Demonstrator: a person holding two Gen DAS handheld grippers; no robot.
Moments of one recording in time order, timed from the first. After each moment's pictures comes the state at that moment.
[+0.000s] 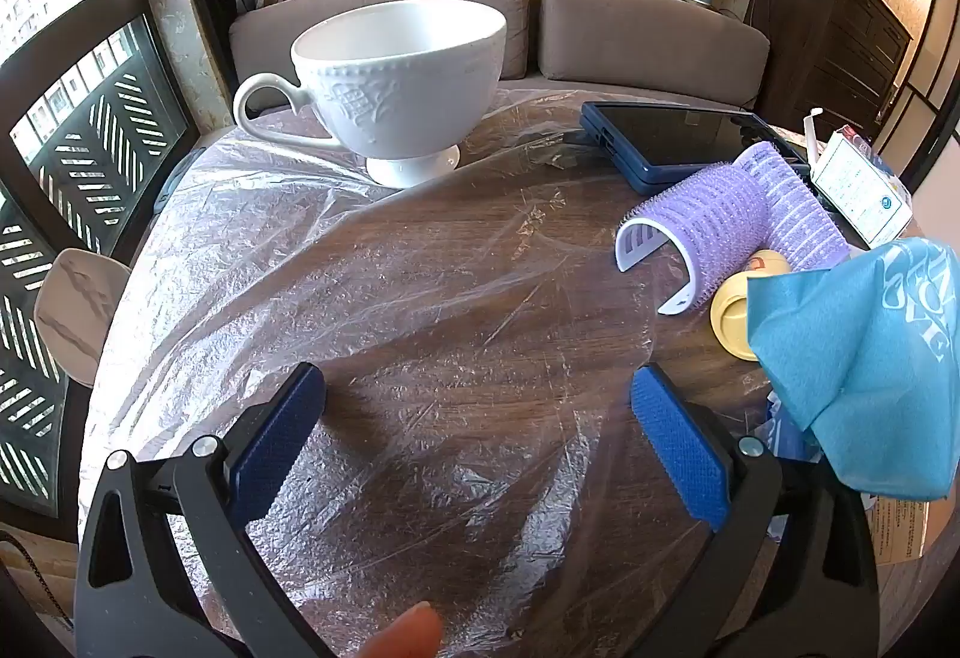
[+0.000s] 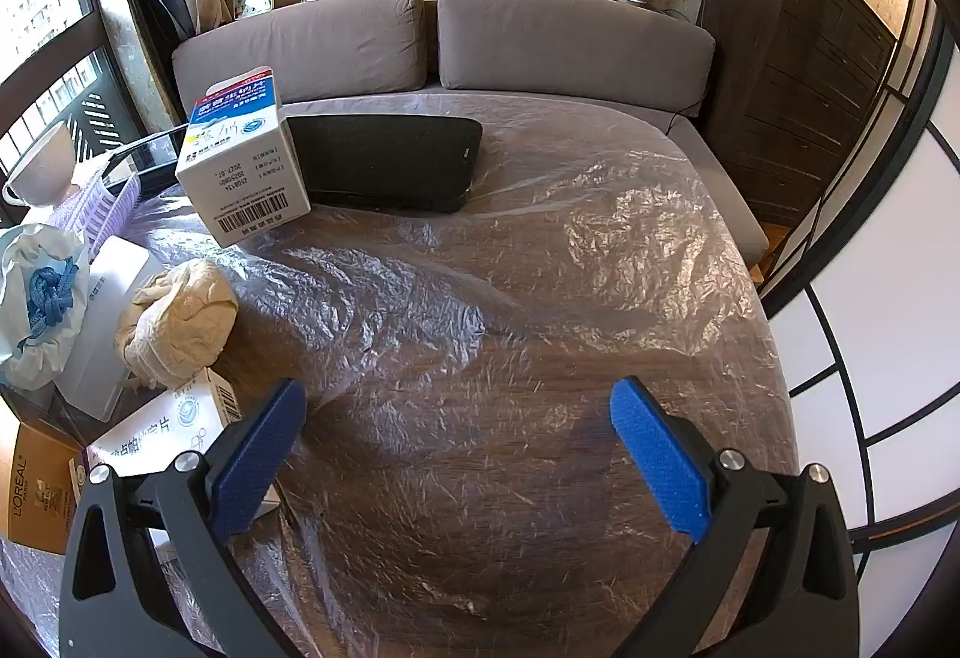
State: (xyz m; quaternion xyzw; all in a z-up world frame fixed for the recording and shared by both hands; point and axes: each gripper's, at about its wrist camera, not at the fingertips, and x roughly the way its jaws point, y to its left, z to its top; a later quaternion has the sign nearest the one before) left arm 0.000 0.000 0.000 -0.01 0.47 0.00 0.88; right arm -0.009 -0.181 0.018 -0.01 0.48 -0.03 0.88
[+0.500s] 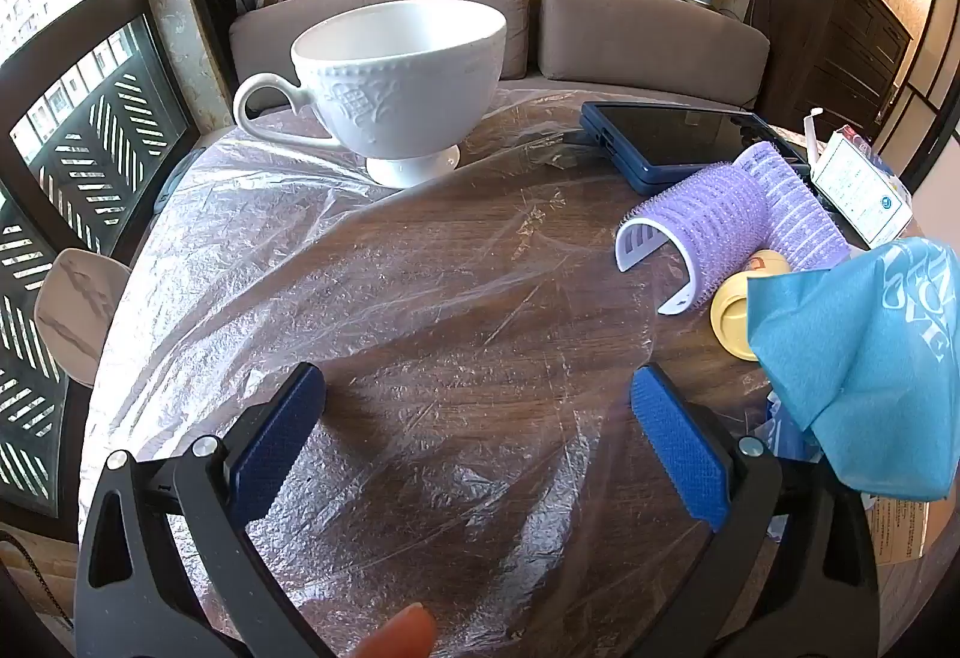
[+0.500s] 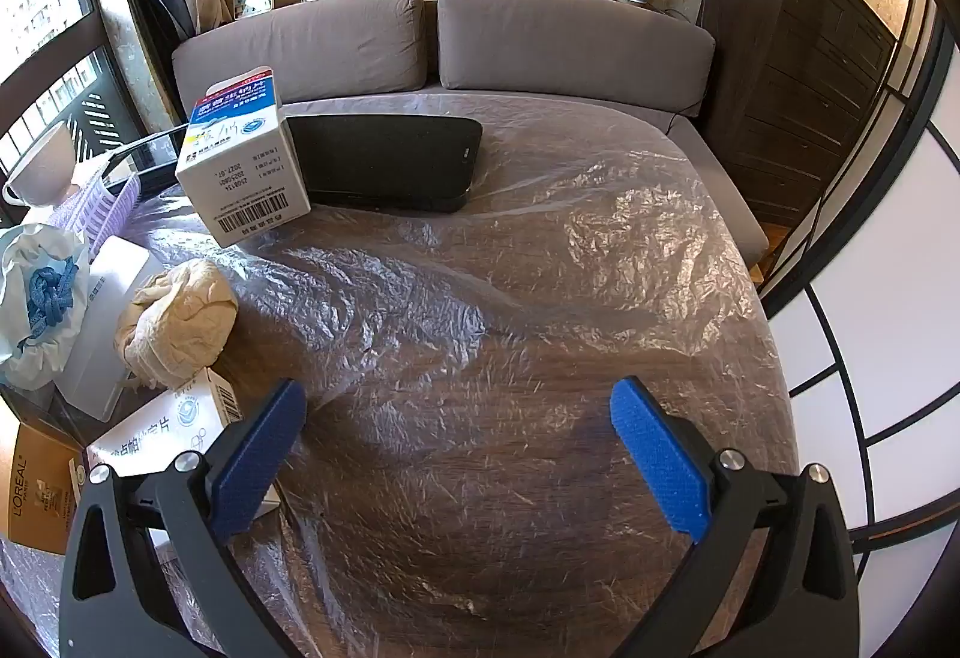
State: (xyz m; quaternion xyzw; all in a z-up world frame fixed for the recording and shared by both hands) left arm 0.000 0.000 0.000 0.00 0.47 0.00 0.89; right arm -0.009 -0.182 0.018 -0.01 0.47 -0.03 0.88
